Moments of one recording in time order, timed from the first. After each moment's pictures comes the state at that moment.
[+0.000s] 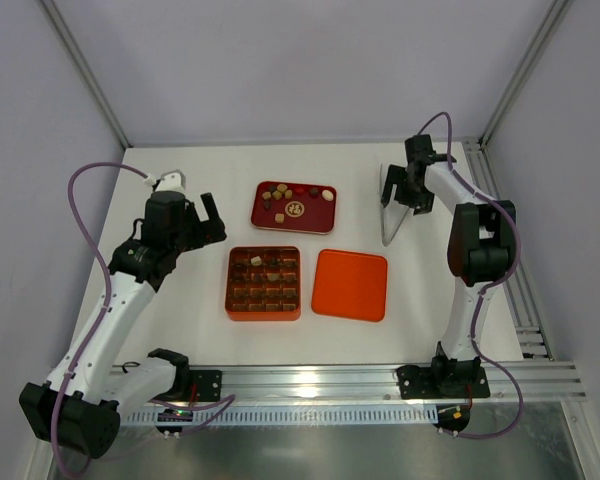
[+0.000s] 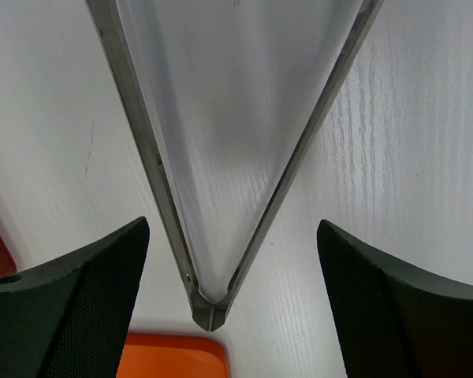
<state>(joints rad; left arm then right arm) -0.29 1.00 1.01 -0.63 -0.17 -0.43 0.08 2.05 1.63 -0.70 0.04 0.31</state>
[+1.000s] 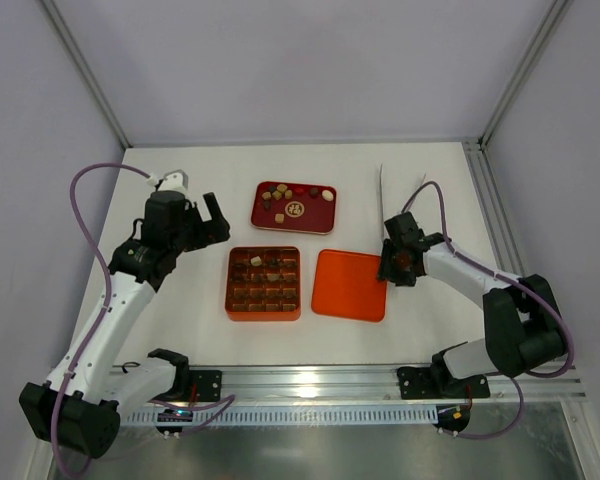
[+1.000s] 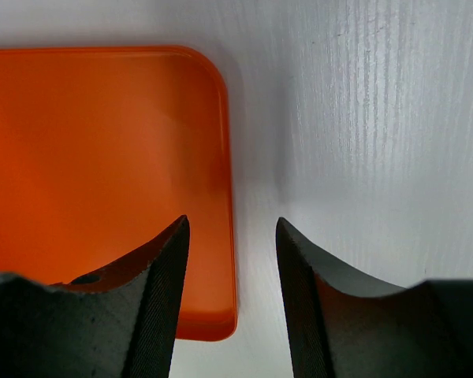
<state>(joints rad) -0.29 1.00 1.01 -0.62 -0.11 -0.45 0.36 1.41 0.79 -0.56 0.10 0.55</state>
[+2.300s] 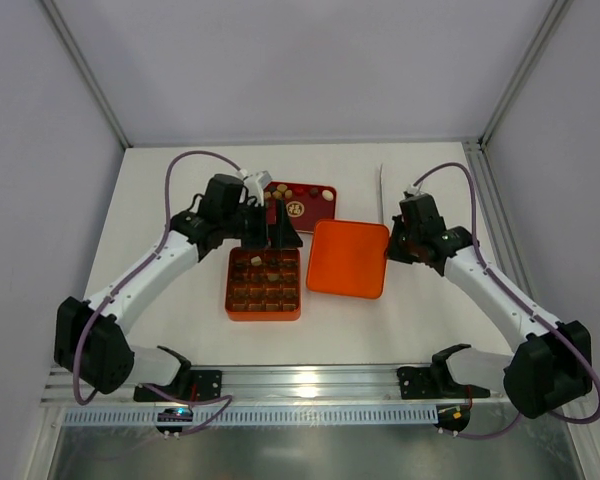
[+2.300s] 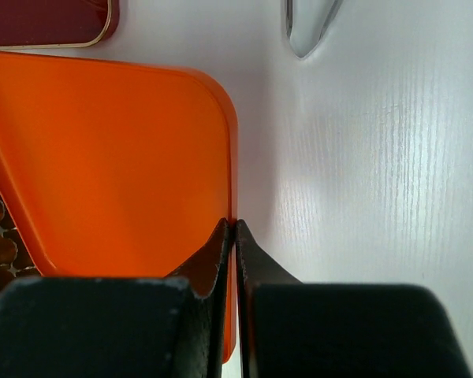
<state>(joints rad) -0.49 1.34 1.11 -0.48 0.45 -0.48 0.36 1.20 0.91 -0.61 0.06 0.53</state>
